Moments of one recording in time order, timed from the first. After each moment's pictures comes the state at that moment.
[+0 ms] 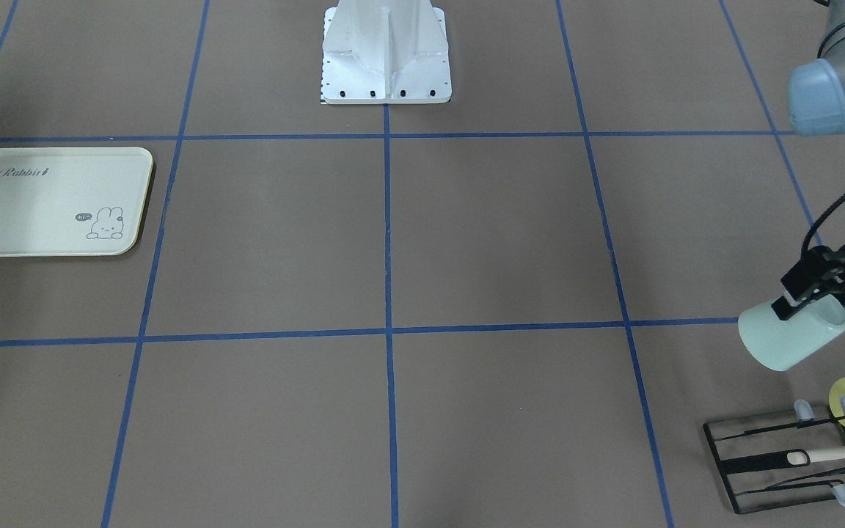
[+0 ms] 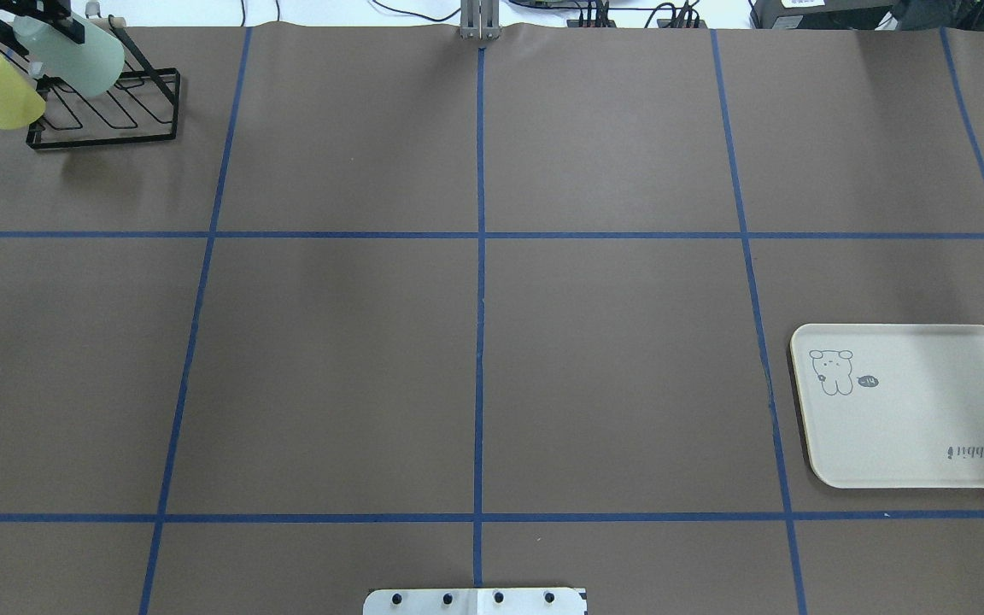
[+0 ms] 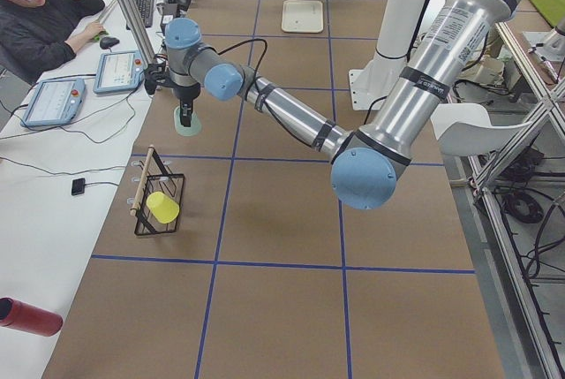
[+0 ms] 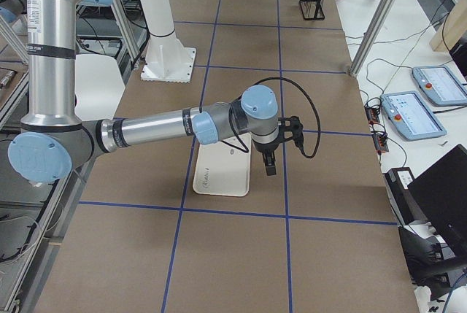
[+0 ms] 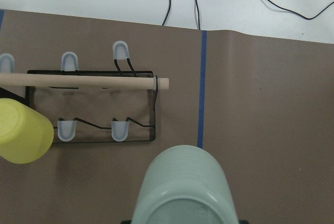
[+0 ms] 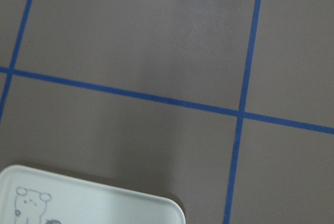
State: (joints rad) left arm -1.27 -2.04 -1.65 -1.75 -2.31 -0.84; right arm 1.50 -1.64 1.85 -1.31 2.44 0.32
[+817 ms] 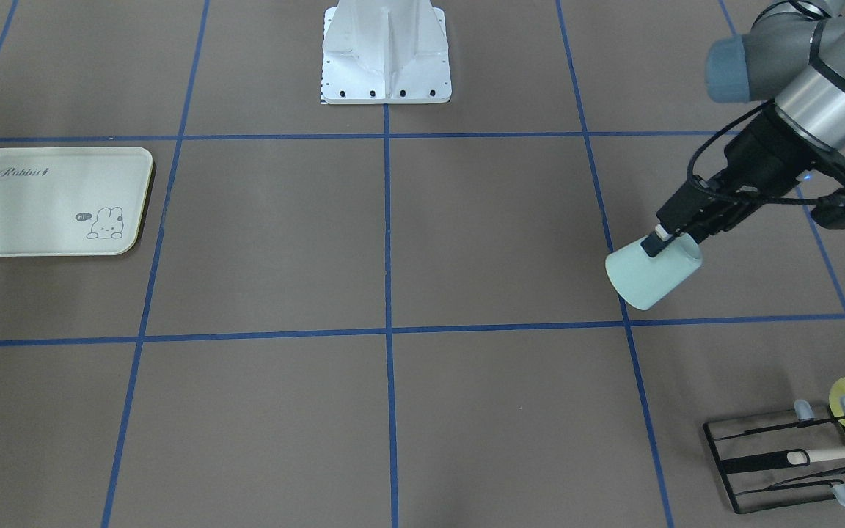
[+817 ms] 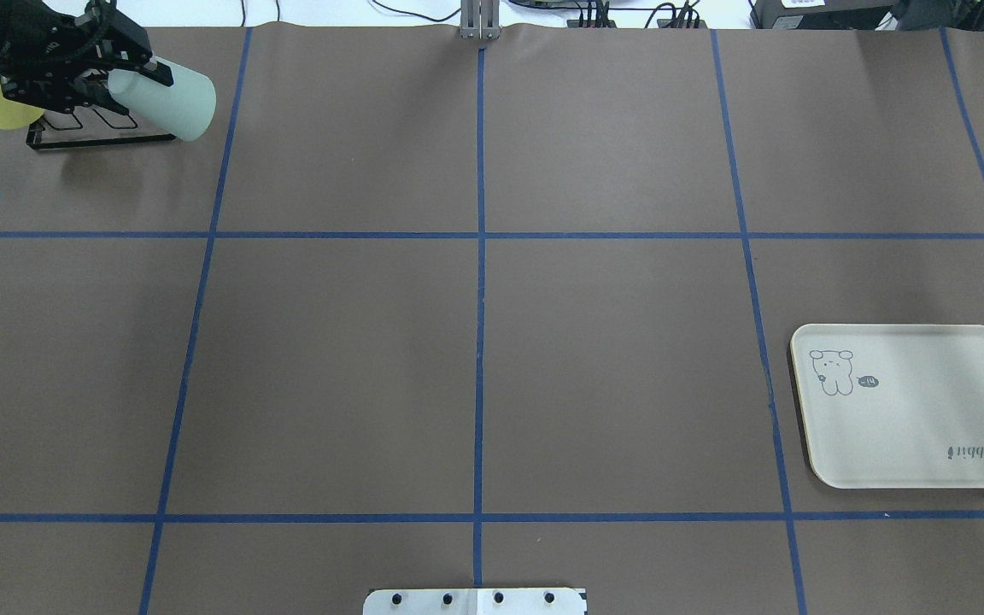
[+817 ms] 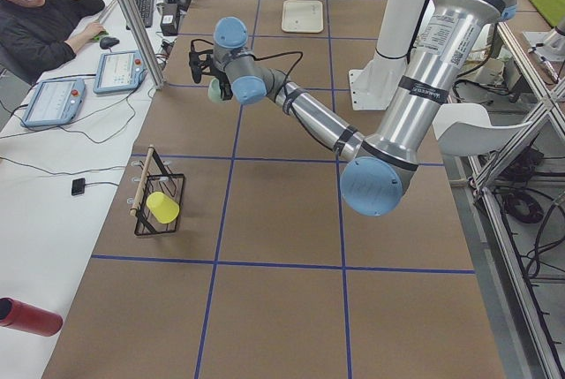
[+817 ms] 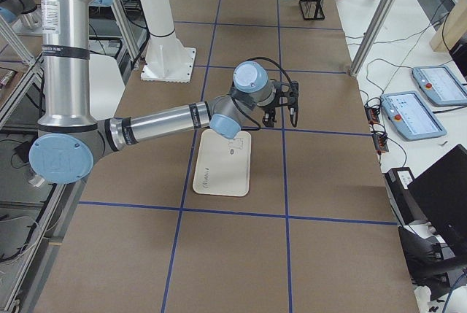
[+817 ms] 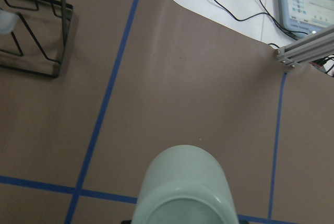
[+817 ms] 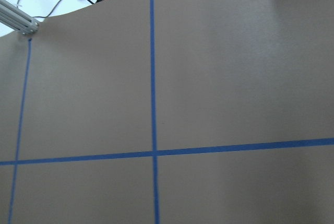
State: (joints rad) left arm -1.09 -1.96 -1.80 -2.12 -2.33 -1.46; right arm 1.33 -1.60 1.86 -0.74 2.48 1.16
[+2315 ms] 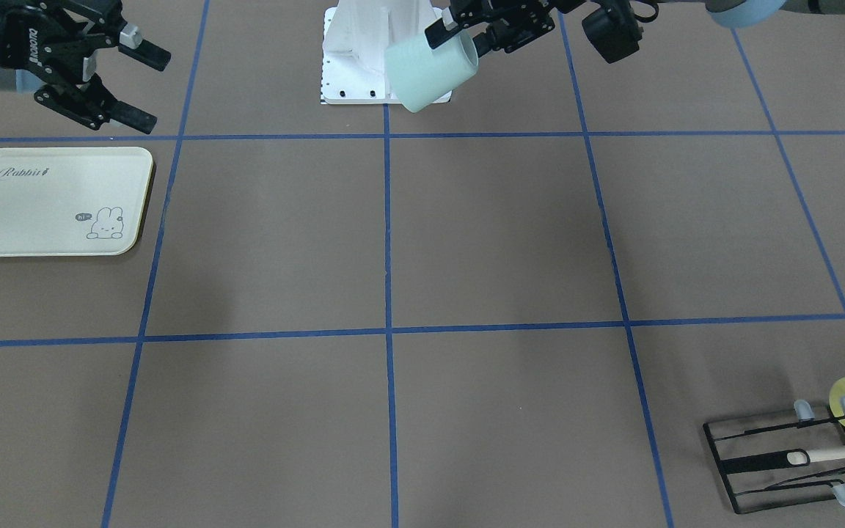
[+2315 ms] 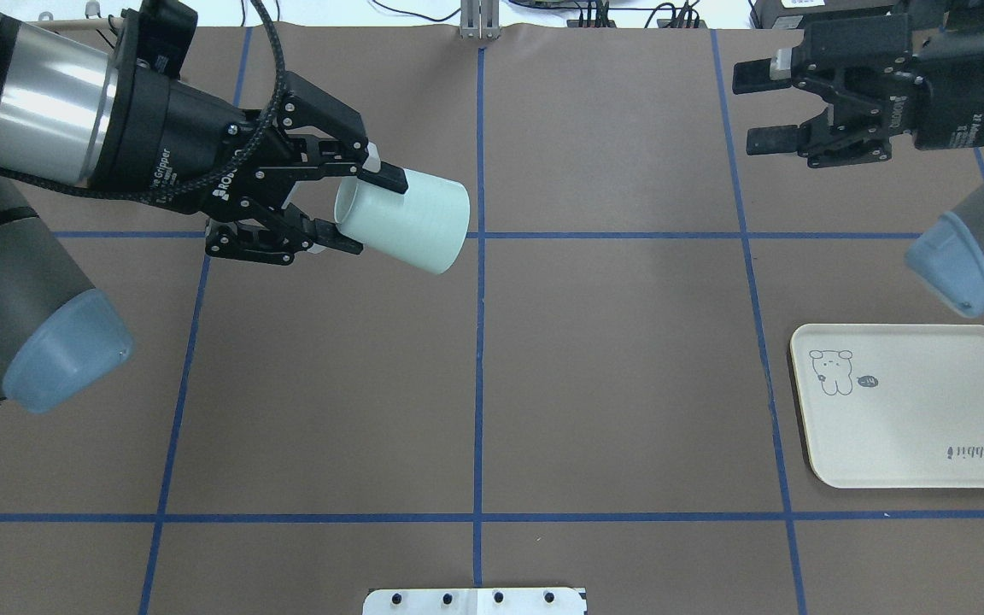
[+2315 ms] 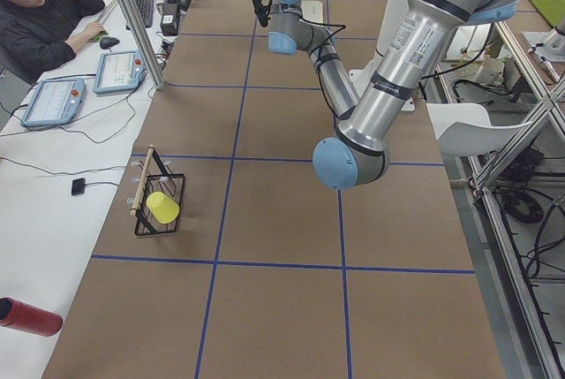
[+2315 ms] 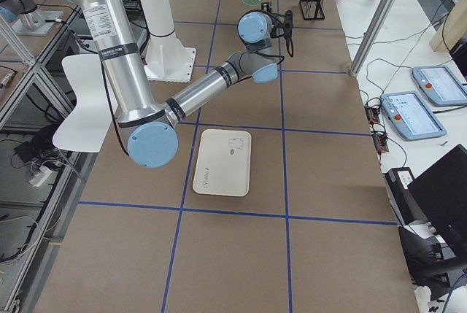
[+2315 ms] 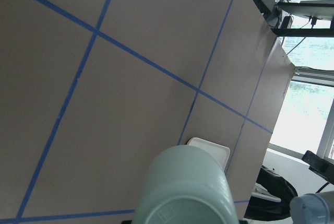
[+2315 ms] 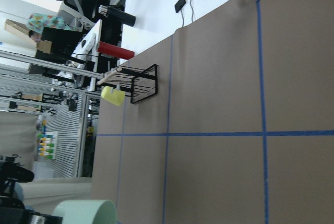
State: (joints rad) left arm -0.83 -2.12 -2.02 -2.29 -2.33 -2.05; right arm 1.02 -1.27 1.85 -0.12 2.28 1.92
